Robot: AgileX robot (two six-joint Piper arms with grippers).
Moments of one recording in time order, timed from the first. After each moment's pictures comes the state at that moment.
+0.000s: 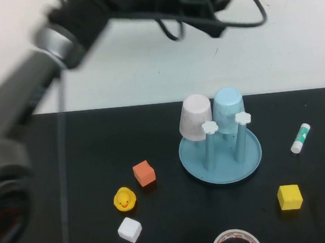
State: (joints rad) right arm 0.99 0.20 -0.31 1.79 -0.49 -2.04; left arm -0.56 2.14 -2.30 -0.69 0.71 0.99
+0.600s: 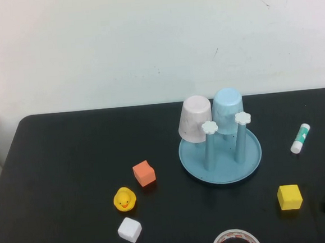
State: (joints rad) right arm 0.99 0.56 -0.36 1.78 -0.18 -1.97; left arm -0.53 1.41 -2.19 0.17 1.12 0.41
